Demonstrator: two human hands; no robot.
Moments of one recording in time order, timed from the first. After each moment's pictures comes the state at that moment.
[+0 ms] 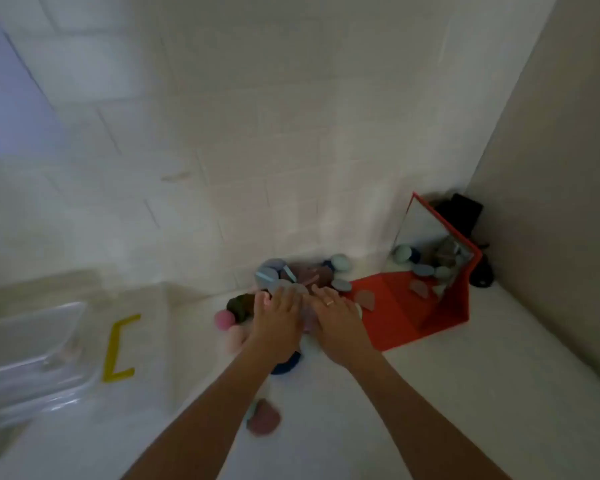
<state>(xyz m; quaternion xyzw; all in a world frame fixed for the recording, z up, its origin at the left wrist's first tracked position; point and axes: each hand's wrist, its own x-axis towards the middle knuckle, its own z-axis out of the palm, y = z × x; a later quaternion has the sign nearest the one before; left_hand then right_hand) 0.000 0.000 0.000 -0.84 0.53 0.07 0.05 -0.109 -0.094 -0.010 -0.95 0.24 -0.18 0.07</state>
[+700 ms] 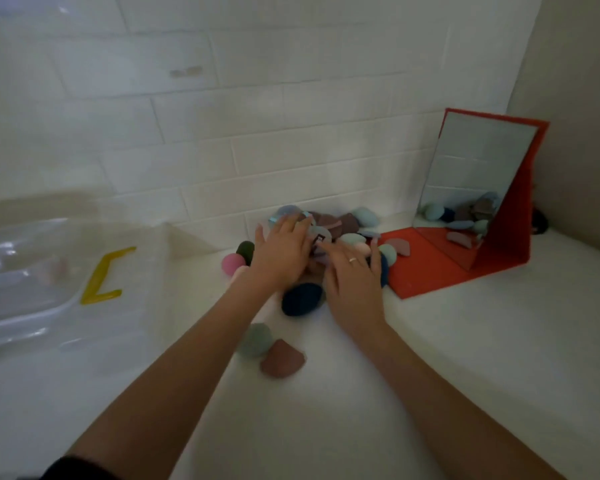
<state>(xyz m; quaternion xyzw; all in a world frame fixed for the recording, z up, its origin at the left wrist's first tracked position) 0.035 0.003 -0.049 -0.84 0.53 -0.07 -0.12 -0.092 -0.054 -0.102 -0.86 0.23 -0.44 0.06</state>
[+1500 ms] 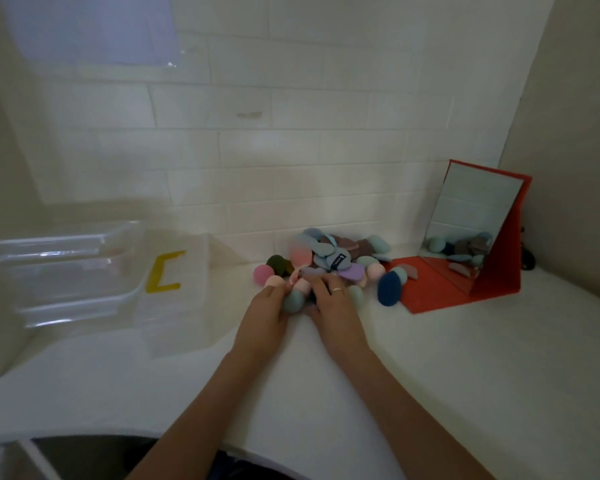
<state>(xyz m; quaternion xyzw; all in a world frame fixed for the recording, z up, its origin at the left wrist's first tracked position) 0.025 0.119 -0.106 -0.79 0.49 -0.08 -0.37 -0.078 0.017 -0.100 -0.91 0.23 -0.31 0.14</state>
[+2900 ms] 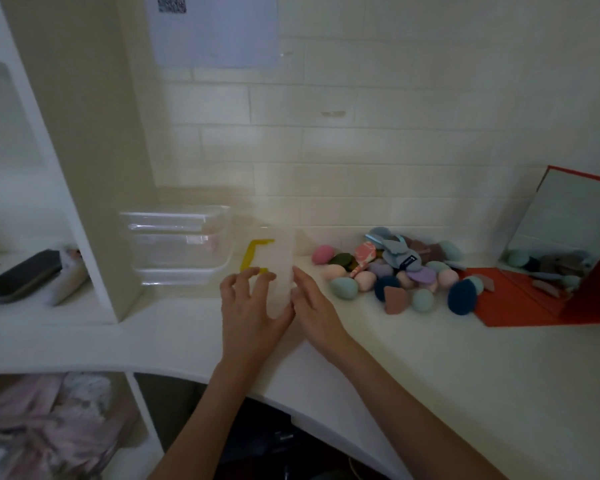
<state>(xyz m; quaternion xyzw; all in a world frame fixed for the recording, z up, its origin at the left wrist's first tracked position) 0.044 0.234 -0.101 -0.82 0.31 -0.33 -0.35 -0.024 0.131 -0.081 -0.78 0.12 -0.22 0.57</state>
